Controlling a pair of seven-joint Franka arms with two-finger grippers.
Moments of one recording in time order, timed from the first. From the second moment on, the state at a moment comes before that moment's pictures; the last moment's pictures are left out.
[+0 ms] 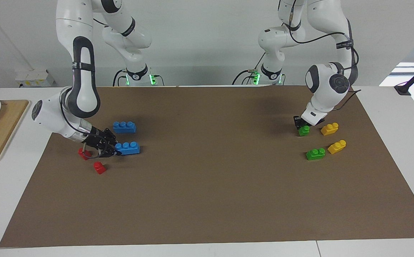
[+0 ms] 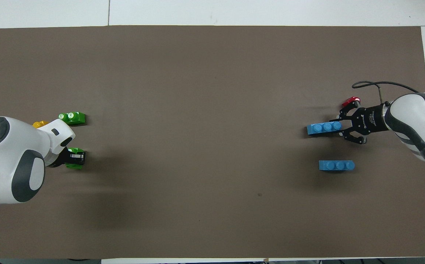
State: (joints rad) left arm 0.12 0.00 -0.12 -2.36 0.06 2.22 0.04; right arm -0.17 0.30 -0.02 -2.05 0.61 2.12 0.88
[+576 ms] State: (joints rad) left arm 0.12 0.00 -0.12 -2.39 0.06 2.25 0.03; right arm -0.17 0.31 -0.02 -2.05 0.61 2.15 0.86
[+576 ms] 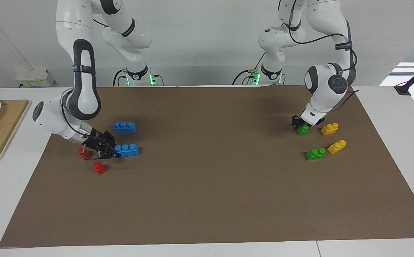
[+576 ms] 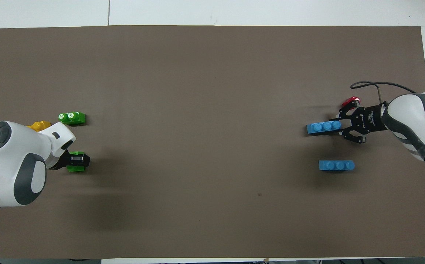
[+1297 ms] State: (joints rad) left arm 0.12 -0.03 -0.12 -2.18 0.06 2.00 0.01; right arm -0.17 0.31 -0.01 -2.04 0.61 2.15 0.74
